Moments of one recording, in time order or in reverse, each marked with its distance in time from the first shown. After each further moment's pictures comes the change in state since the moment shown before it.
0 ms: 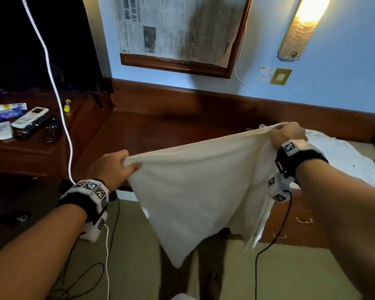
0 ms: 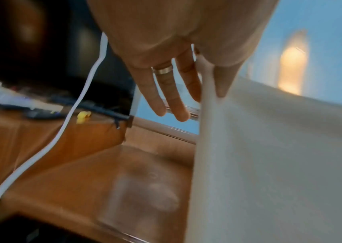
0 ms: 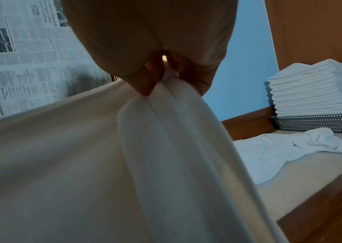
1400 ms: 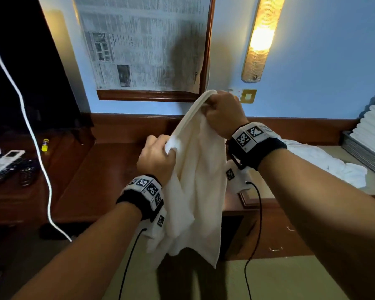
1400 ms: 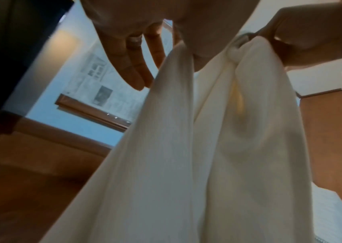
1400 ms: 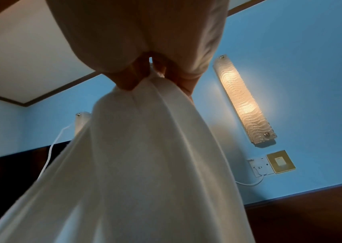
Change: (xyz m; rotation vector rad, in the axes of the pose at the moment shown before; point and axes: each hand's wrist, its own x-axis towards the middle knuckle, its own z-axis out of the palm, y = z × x) left_hand 0.046 0.179 0.002 -0.380 0.220 0.110; right_hand -0.058 -0.114 -0.047 0.150 0.143 -0.819
